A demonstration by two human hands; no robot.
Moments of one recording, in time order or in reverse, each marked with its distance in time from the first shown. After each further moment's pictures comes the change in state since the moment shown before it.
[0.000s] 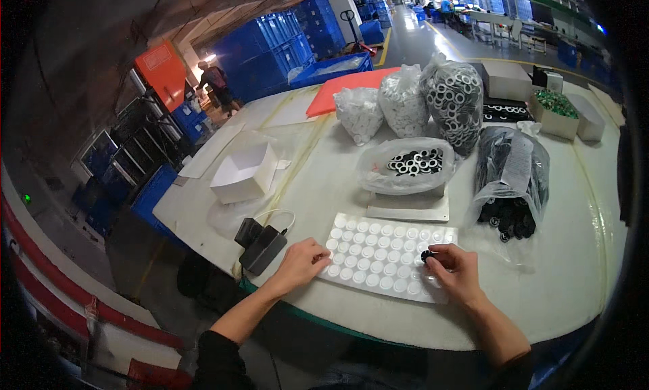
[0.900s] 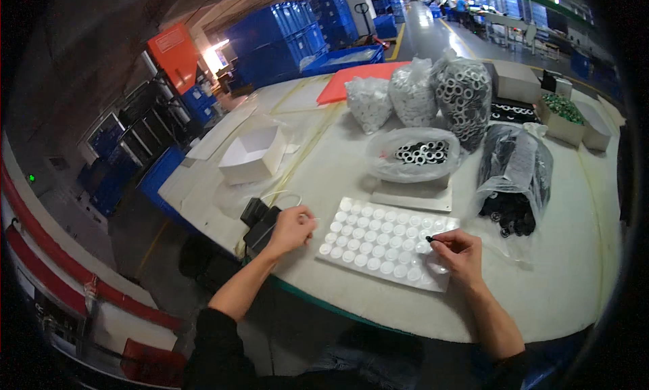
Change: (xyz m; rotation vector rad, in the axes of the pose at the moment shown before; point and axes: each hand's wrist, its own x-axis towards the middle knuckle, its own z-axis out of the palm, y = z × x) left_hand 0.018 -0.005 -0.023 -0.372 0.041 -0.475; right_hand 0.004 -0.004 -0.010 0.224 0.044 0.141
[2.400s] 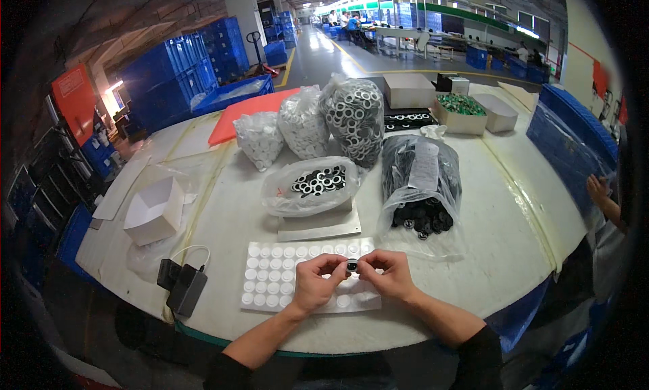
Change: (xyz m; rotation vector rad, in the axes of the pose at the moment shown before) left_hand -0.017 0.071 0.168 -0.678 -0.337 0.469; right_hand -0.003 0.005 0.002 -0.191 0.043 -0.204
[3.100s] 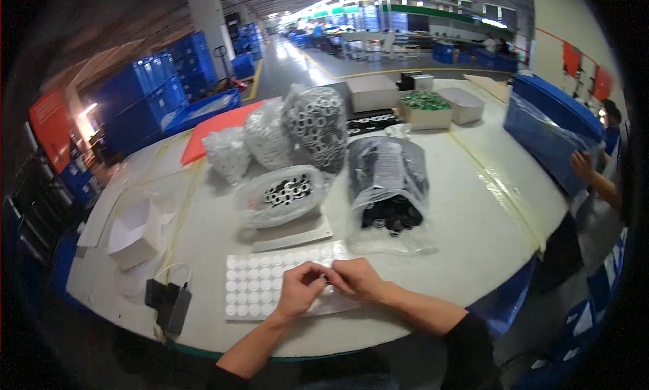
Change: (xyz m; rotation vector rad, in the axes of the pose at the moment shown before) left_hand -0.004 -0.005 0.000 -0.049 -0.208 -0.084; right_hand 0.002 0.001 0.001 -0.504 -0.149 -0.397
